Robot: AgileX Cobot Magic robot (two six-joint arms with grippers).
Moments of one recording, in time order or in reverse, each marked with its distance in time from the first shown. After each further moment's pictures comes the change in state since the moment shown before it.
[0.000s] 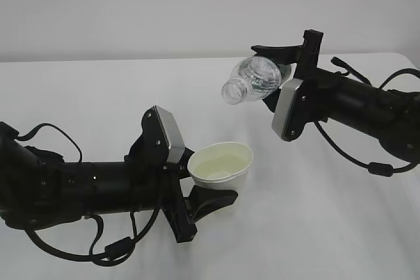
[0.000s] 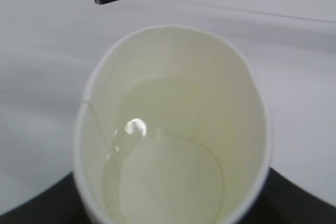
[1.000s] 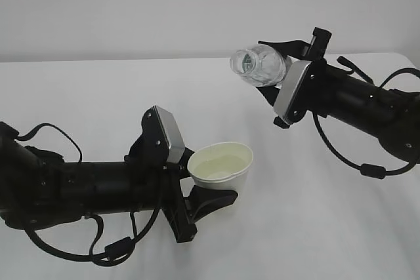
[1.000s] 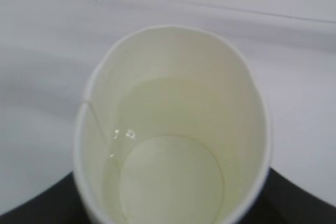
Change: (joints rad) left arm 0.000 0.000 0.000 0.000 0.000 0.000; right arm 0.000 0.000 0.000 0.044 0.000 0.257
